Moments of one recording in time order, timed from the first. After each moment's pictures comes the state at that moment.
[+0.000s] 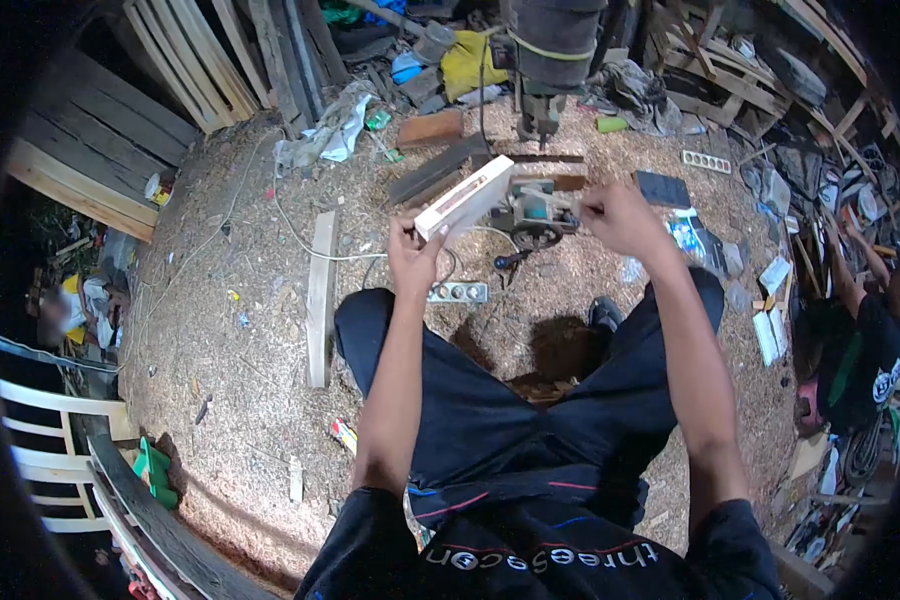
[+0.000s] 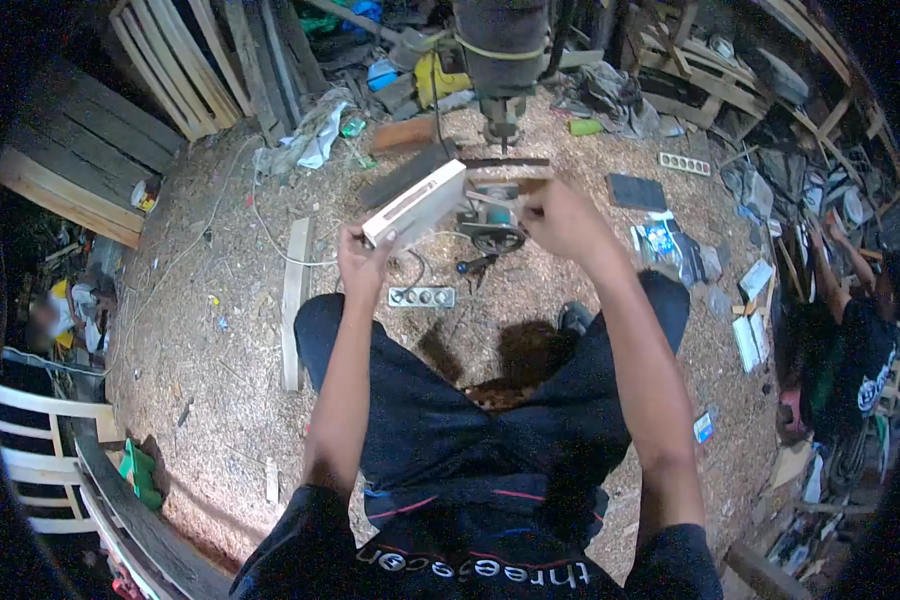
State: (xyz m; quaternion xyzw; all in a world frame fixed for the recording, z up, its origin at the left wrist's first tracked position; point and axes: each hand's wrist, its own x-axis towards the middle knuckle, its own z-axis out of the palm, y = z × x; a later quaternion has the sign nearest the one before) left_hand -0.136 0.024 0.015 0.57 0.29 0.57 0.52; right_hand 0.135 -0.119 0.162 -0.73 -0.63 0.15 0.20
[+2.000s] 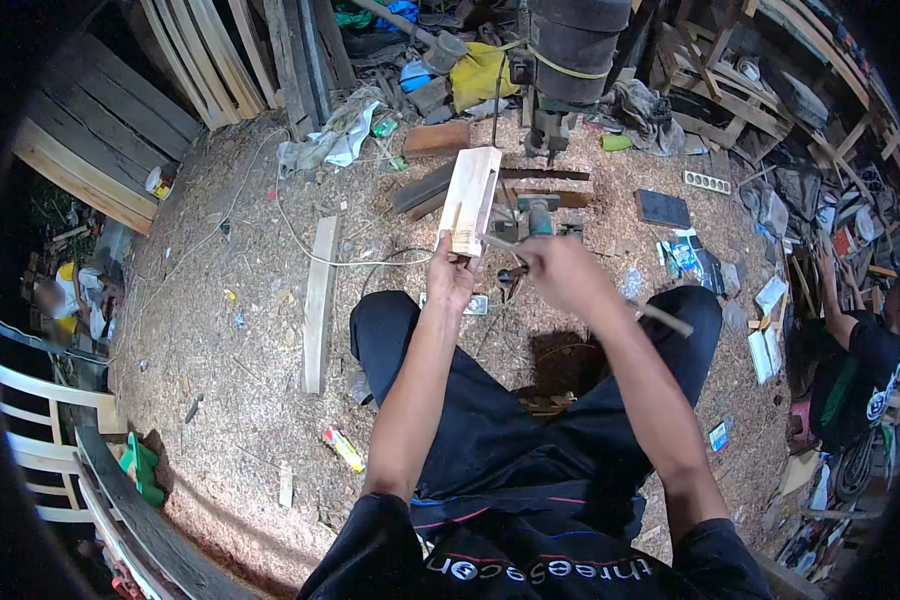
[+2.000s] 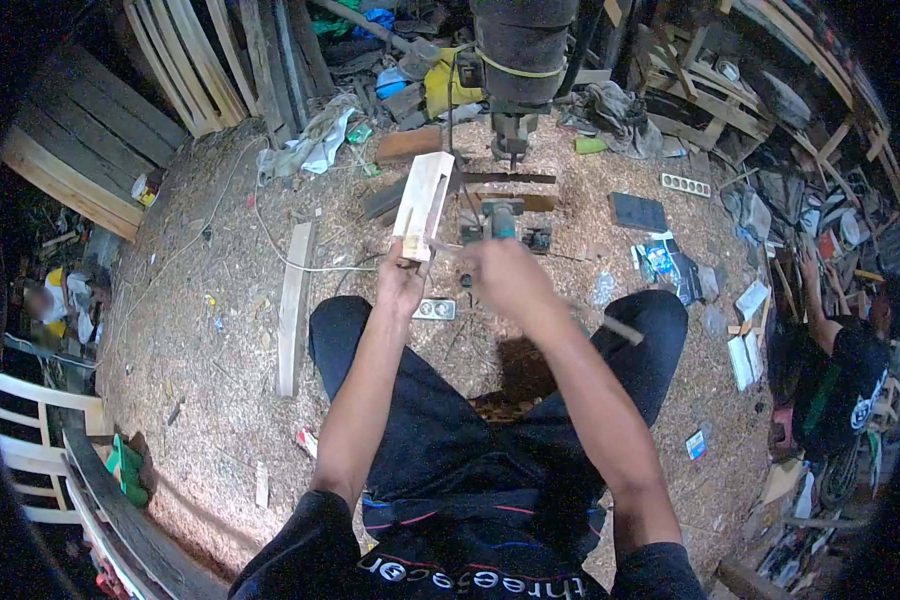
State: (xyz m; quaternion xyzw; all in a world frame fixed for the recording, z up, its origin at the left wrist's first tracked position) left_hand -0.104 0.017 -0.003 0.06 0.31 0.48 0.82; right_hand 0.046 -0.116 0.136 -0.70 -0.64 0.18 0.25
